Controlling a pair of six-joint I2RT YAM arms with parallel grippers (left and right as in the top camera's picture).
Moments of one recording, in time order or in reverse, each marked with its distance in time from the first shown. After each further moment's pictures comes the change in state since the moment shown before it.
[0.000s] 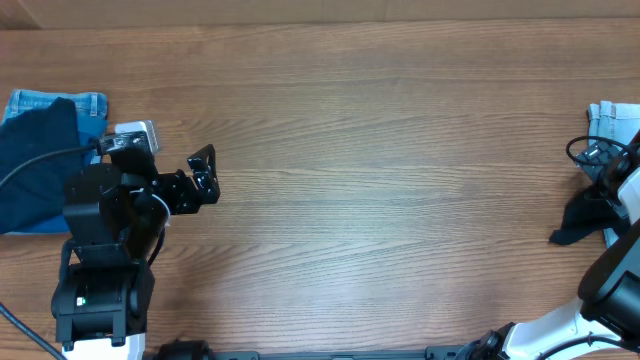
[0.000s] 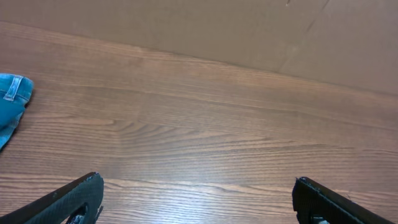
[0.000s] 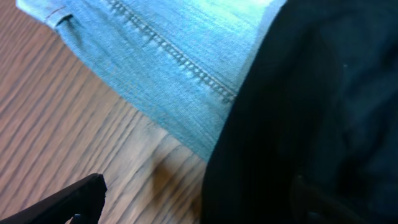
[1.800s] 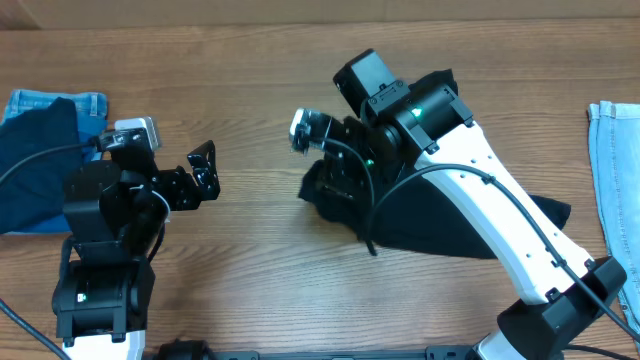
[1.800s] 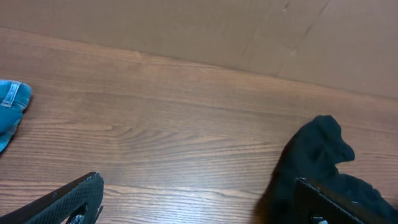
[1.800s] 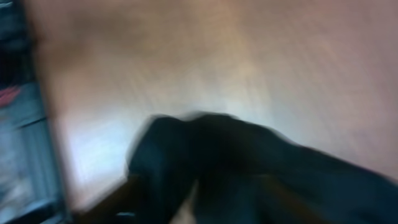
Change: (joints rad) left arm 0.000 0.011 0.000 0.027 0.003 0.000; right arm 1.236 -0.081 0.700 -0.914 -0.469 -0.943
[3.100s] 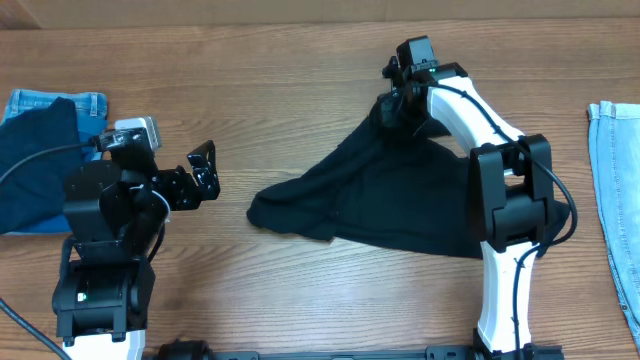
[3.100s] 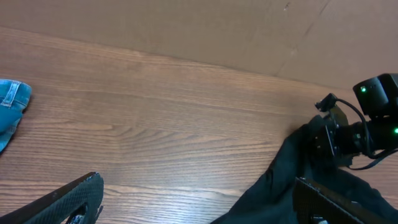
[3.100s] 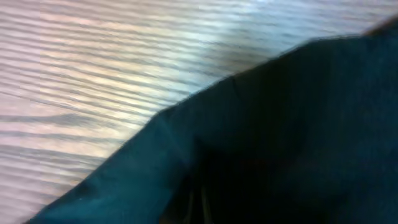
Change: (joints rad) left arm 0.000 0.002 0.000 0.000 0.000 0.000; right arm -0.381 0.549 -0.017 0.494 0.151 0.665
